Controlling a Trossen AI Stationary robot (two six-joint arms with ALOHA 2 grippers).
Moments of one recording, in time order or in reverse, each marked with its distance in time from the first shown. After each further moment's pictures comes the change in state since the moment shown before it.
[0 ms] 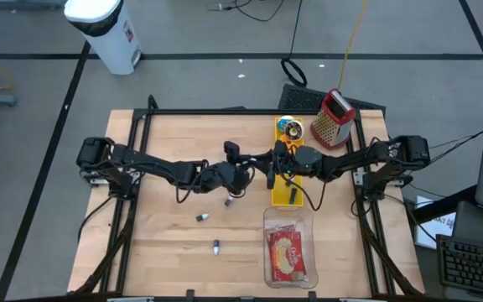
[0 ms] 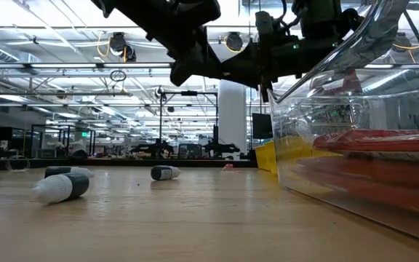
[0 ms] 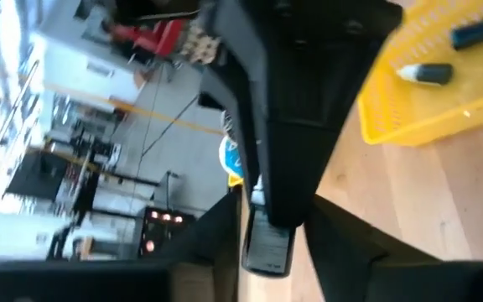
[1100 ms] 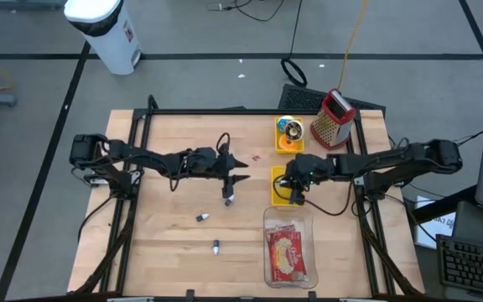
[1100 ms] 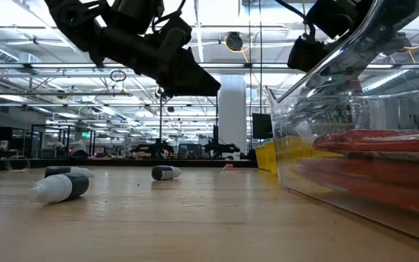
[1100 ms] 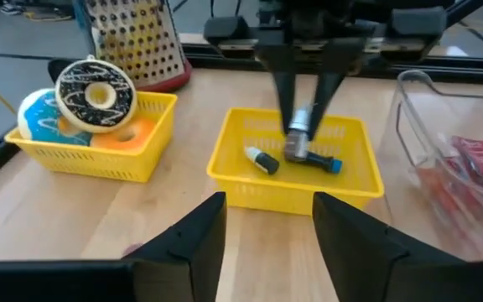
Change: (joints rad) left arm 0.179 -0.083 -0.314 0.348 0.672 -0.740; right arm 0.060 -0.337 -0.021 -1.005 -0.092 -0.138
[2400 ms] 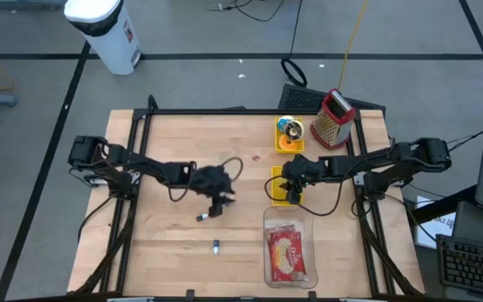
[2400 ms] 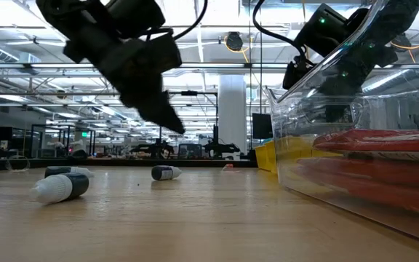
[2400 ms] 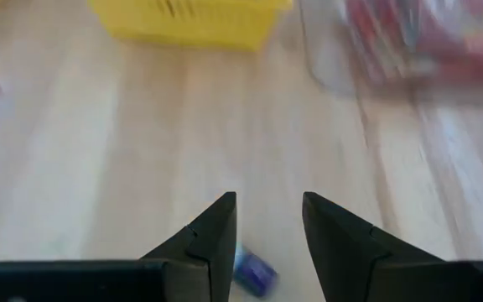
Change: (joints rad) left arm -0.121 0.000 0.000 -0.380 0.092 -0.108; right arm -0.009 0.129 0.000 0.013 0.067 0.001
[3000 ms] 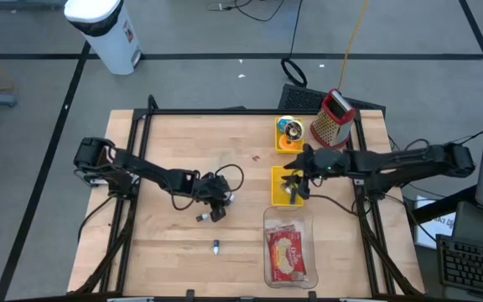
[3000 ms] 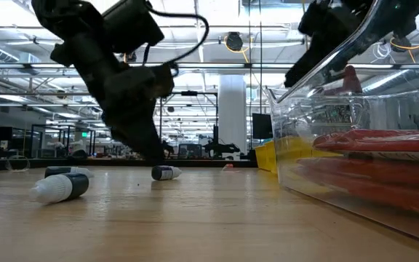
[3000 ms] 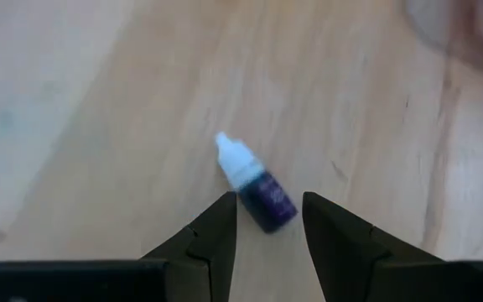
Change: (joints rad) left arm -0.069 0.067 0.000 -0.116 -0.132 -0.357; right arm 0.021 -0.341 0.000 0.008 0.011 -0.058
